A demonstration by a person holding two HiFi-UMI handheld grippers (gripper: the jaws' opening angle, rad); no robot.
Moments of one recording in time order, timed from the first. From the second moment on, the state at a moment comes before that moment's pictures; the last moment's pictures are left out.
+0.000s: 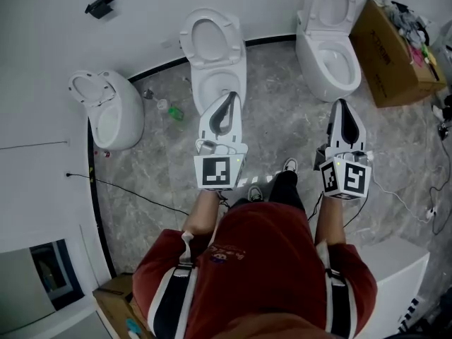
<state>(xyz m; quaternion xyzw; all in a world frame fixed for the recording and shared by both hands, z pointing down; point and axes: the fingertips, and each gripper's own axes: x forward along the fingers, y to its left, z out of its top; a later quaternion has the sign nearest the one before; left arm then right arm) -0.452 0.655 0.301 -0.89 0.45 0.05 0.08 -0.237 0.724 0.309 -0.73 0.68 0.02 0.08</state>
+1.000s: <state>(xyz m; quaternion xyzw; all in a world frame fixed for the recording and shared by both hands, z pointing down) -0.176 0.492 0.307 -0.88 0.46 0.01 0.07 0.019 0.544 0.332 -0.70 0.71 0.01 0.07</state>
